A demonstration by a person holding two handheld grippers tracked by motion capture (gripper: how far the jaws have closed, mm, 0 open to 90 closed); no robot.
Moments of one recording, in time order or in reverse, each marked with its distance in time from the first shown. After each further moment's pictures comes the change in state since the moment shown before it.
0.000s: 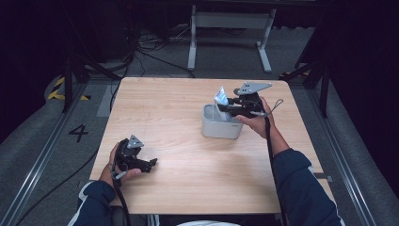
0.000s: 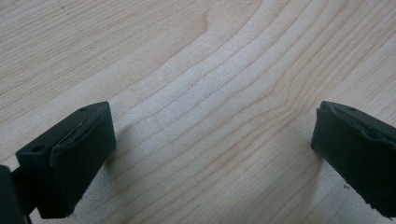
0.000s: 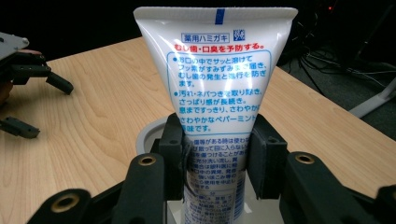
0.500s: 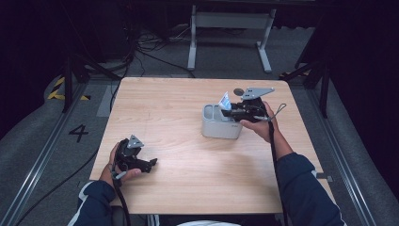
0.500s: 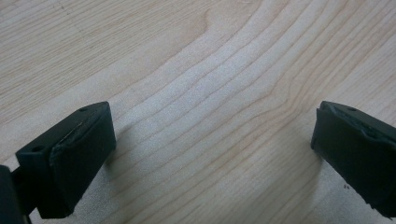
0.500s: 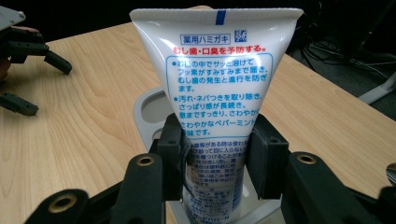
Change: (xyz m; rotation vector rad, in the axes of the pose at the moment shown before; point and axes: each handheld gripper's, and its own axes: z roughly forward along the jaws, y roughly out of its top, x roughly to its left) left arm 0.000 0.000 0.000 0.000 0.000 0.000; right arm -0.002 -0.019 -0.006 0.037 0.005 -0.009
